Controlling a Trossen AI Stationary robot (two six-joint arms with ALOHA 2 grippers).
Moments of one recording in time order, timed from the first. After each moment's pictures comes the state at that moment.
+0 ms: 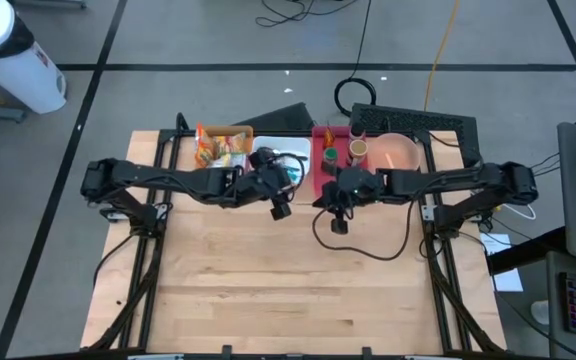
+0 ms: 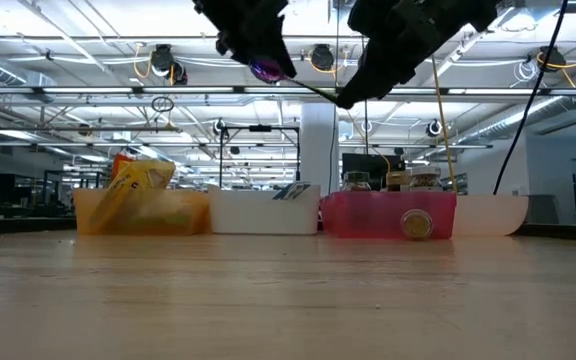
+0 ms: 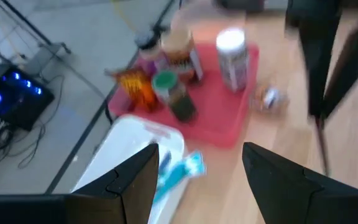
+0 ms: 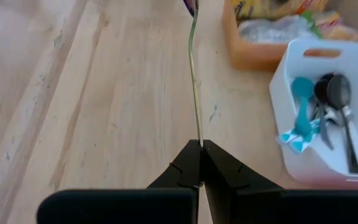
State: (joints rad) left arm -0.01 1.58 1.31 -0.41 -0.52 -0.01; right arm -0.07 1.35 0.95 -0.23 -0.03 -0.07
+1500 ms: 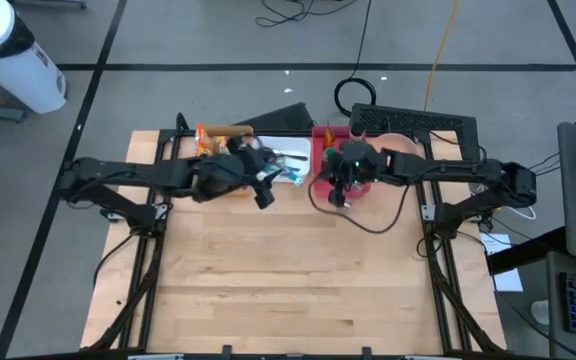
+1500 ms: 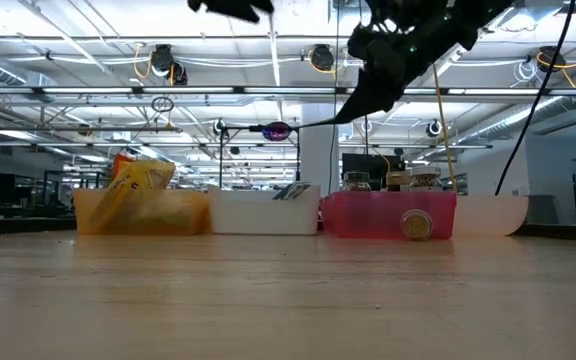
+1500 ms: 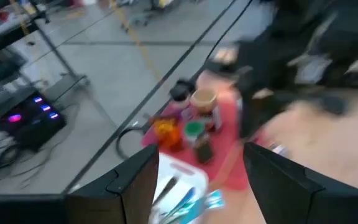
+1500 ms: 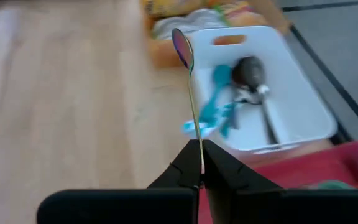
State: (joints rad) left arm -0.02 1.38 1.31 -0.37 -0.59 0.00; right arm -0.27 1.34 0.95 -0.21 -0.02 -0.06
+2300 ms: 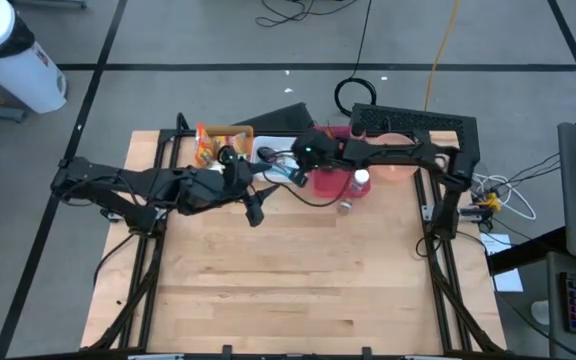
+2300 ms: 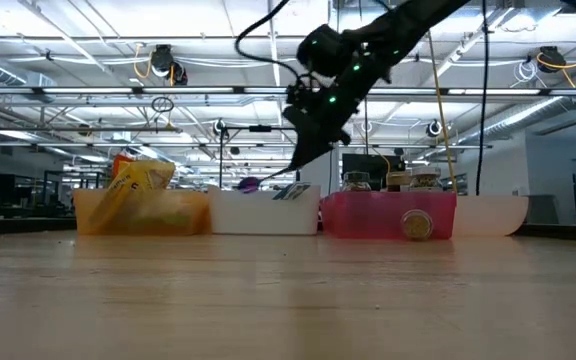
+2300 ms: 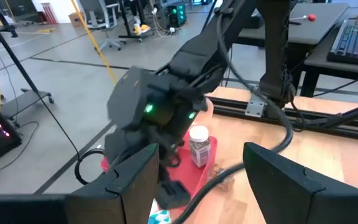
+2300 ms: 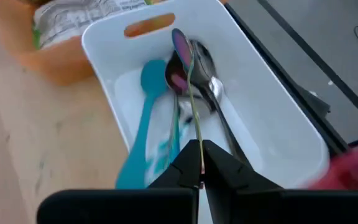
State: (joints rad) left arm -0.18 1.30 1.31 -0.32 -0.60 -0.09; right arm -0.36 1.82 1.32 -0.26 0.16 0.07
